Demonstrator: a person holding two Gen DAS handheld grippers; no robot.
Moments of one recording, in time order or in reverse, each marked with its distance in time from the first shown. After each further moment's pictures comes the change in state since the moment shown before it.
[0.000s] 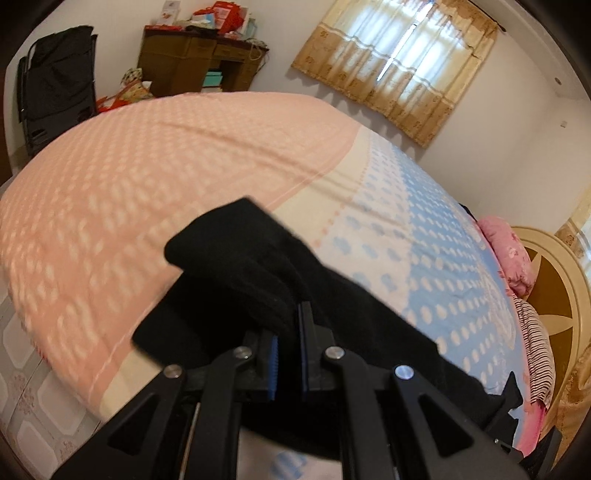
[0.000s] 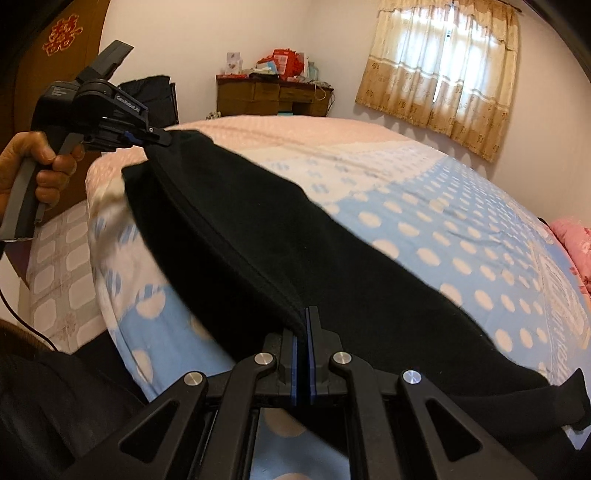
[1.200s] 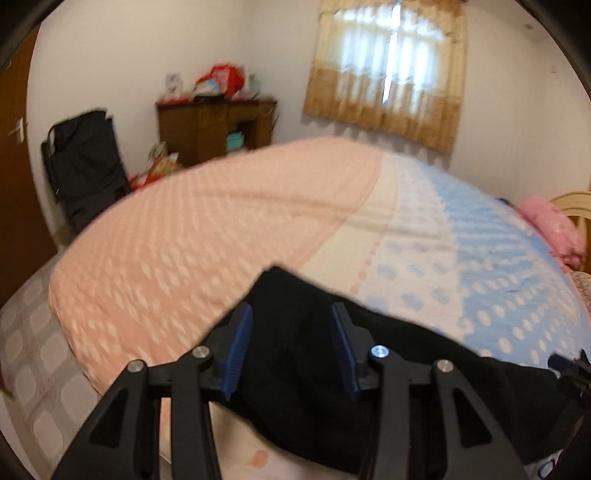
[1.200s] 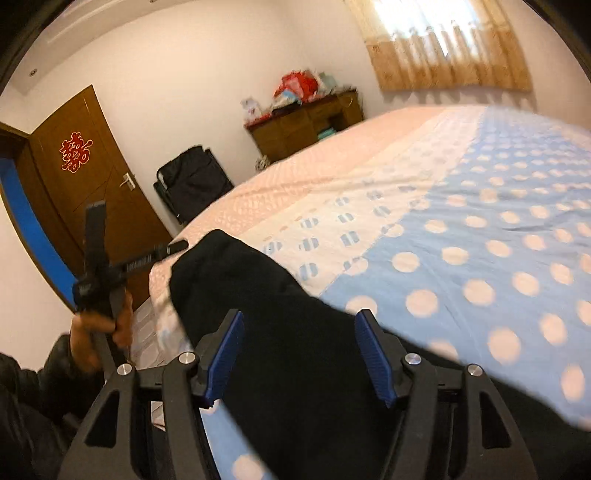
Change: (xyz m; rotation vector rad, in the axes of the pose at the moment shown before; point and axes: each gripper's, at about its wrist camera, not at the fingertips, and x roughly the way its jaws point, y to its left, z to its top) left arm -0.001 -0.013 -0.004 0.182 -0.197 0.256; right arm 0.046 -0.098 0.068 0.329 -0.056 0.463
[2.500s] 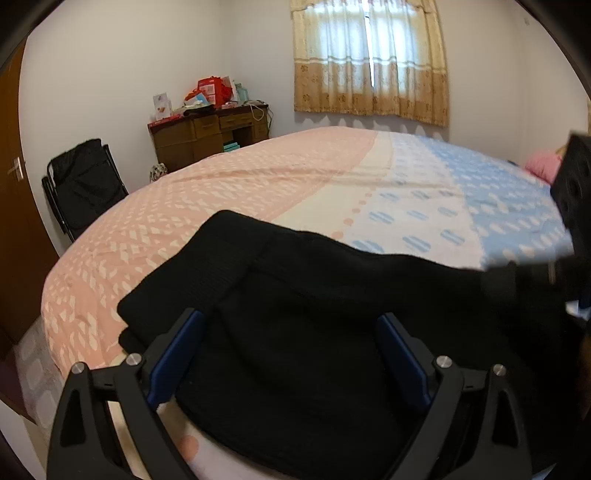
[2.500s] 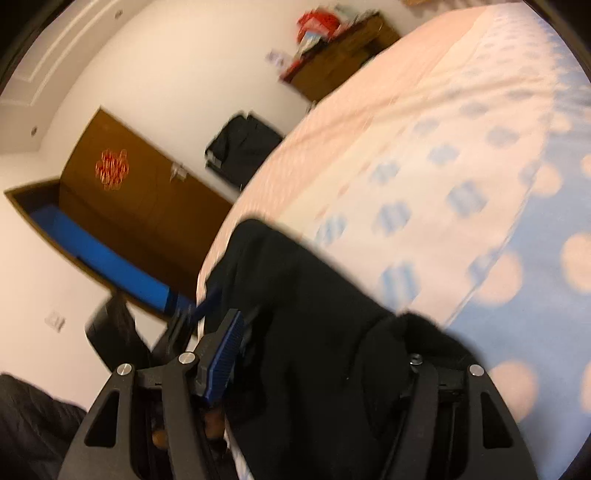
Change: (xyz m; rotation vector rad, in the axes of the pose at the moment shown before) left arm 0.022 -0.043 -0.055 0.161 -0.064 0.087; right arm 0.137 -0.019 0.032 0.221 0.174 0.369
